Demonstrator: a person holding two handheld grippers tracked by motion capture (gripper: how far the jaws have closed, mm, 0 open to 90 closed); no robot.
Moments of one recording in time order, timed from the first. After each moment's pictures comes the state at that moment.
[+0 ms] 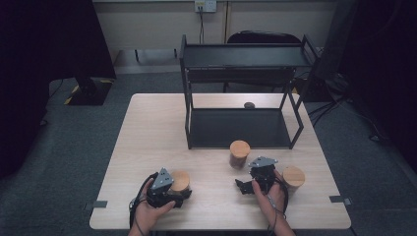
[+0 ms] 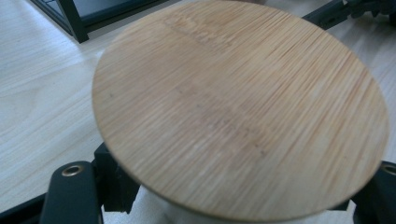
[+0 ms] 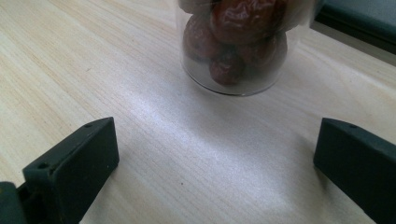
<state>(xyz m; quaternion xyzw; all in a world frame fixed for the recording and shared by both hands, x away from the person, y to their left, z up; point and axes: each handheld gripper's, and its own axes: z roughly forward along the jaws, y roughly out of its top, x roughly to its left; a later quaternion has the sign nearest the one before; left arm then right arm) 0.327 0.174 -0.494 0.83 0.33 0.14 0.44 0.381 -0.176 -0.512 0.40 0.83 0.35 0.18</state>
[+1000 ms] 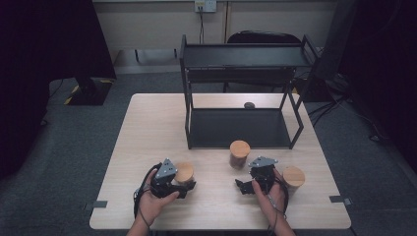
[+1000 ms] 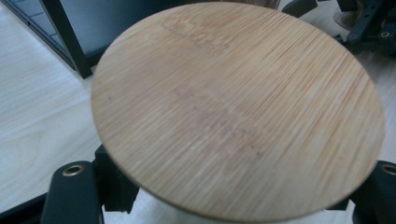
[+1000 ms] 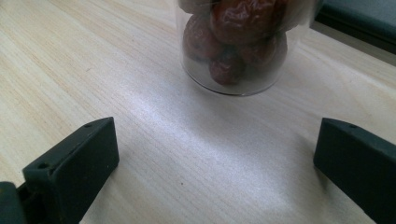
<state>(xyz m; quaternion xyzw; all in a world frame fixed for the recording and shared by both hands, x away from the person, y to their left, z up) 0.350 0.161 -0.477 0.82 0.32 0.14 0.45 0.381 -0.176 -0.512 0.40 0.83 0.35 0.18</state>
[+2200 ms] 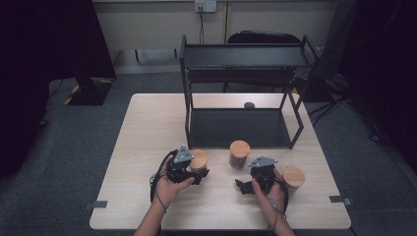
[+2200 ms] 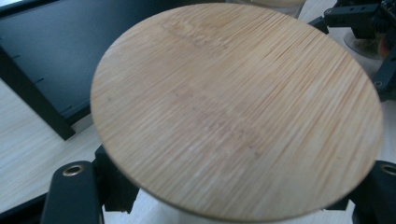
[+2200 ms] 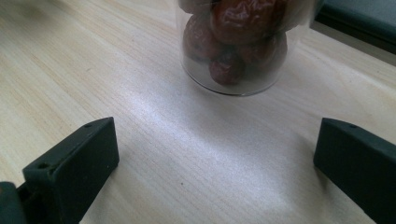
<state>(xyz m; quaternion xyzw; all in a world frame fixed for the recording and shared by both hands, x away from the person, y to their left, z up) 0.389 0.119 -0.465 0.83 0.31 0.13 0.44 0.381 -0.176 -0.512 0.40 0.83 0.35 0.18</state>
